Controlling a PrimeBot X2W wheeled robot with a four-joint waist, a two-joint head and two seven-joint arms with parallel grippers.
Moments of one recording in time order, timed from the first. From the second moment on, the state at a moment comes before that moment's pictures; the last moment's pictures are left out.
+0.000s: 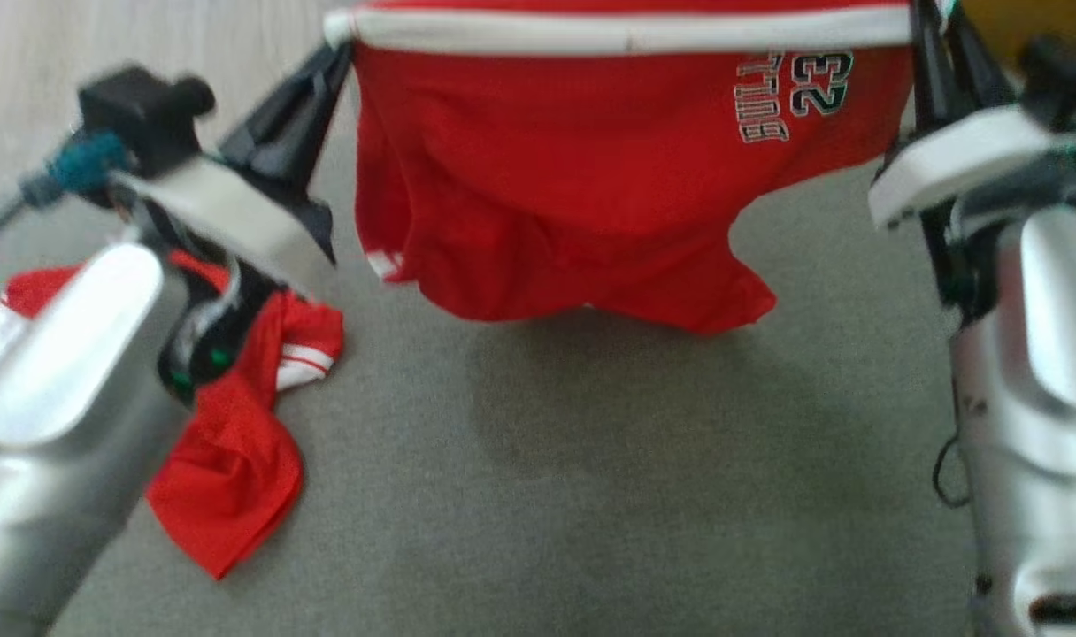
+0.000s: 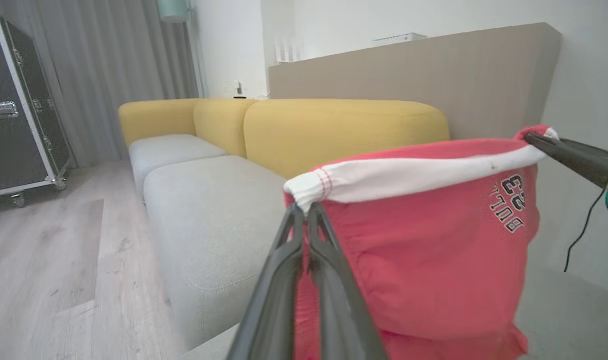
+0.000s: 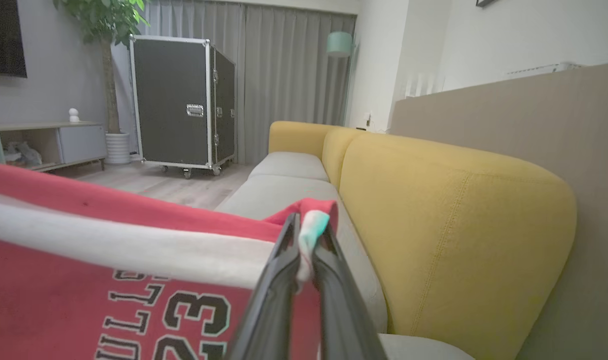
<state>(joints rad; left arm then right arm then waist) -0.78 0.51 -0.71 0.17 -0.79 -0.01 0.08 -0.65 -0.09 -0.01 0.36 -0.02 0.13 0.02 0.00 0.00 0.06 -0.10</state>
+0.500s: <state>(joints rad) -1.34 0.41 -0.65 0.57 -0.66 -0.07 -0.09 -1.33 -0.11 -0.03 0.74 -0.08 0.13 -0.19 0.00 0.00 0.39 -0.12</state>
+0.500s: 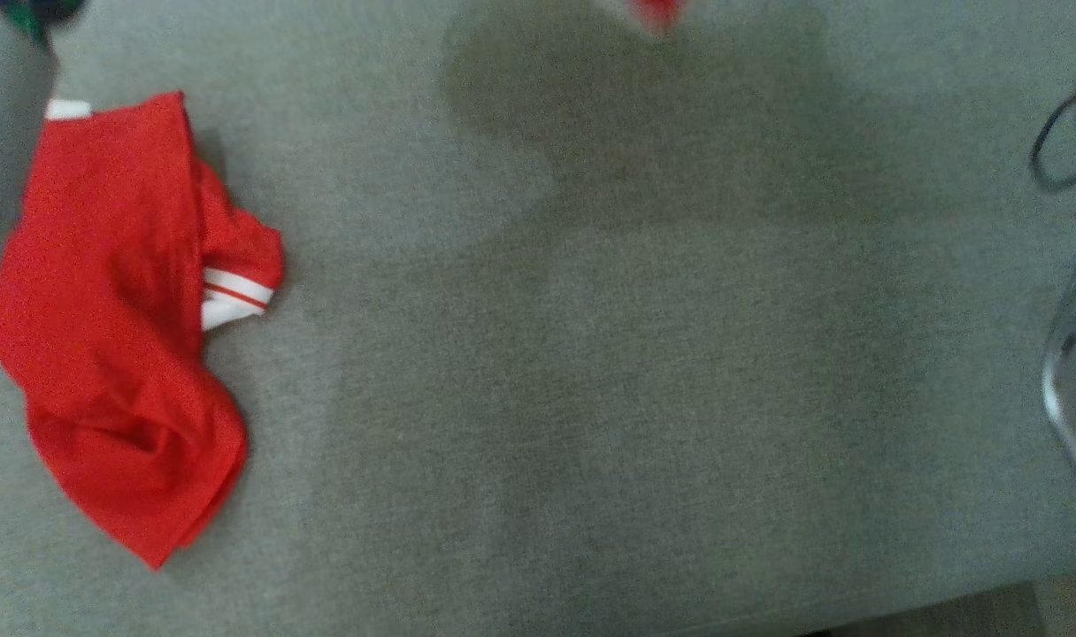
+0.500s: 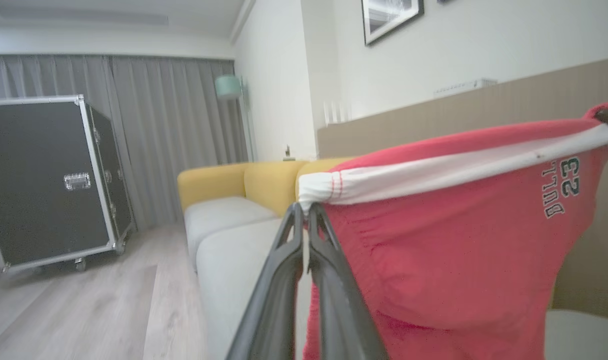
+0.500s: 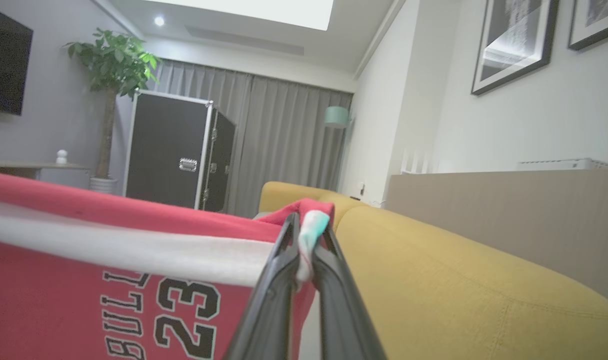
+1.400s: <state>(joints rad) -0.85 0.34 -0.99 0.66 -0.82 -0.13 -0.26 -1.08 -0.18 0.08 1.30 -0.18 0.13 -0.14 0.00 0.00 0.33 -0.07</state>
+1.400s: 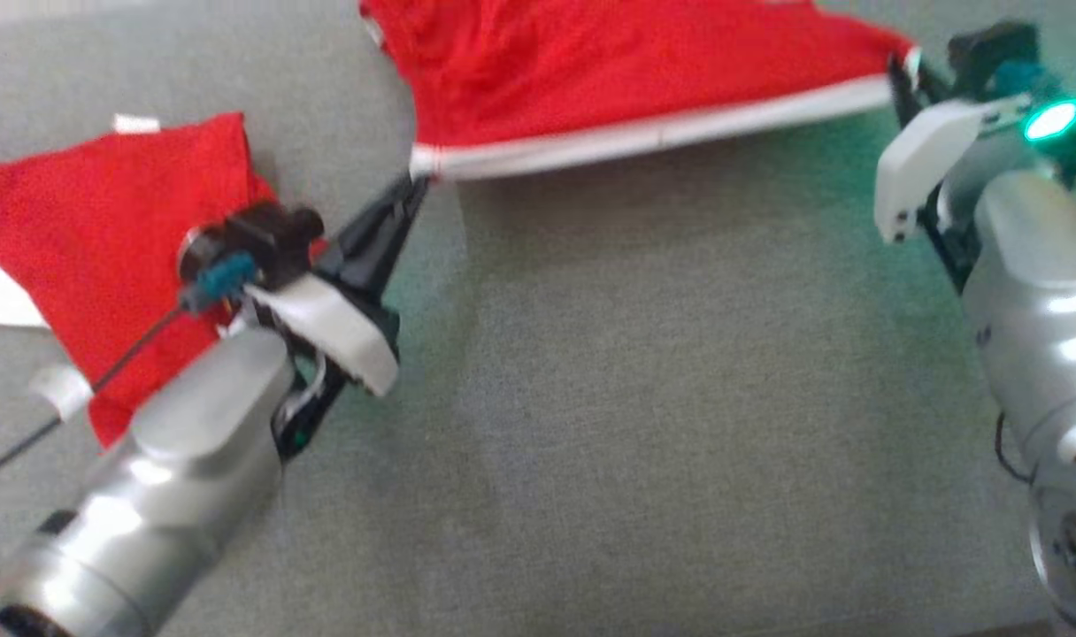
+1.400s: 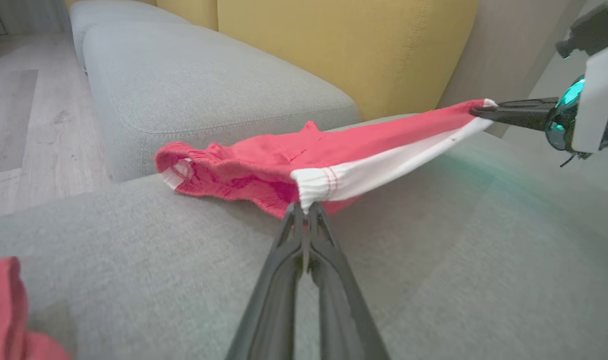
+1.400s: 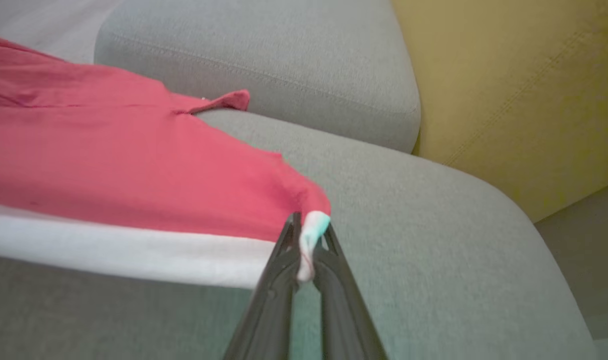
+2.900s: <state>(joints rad) -0.48 0.46 -1.07 0.23 -0.89 0.05 -0.21 -0.60 -0.54 0.61 0.72 0.56 0.13 0.12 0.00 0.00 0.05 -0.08</state>
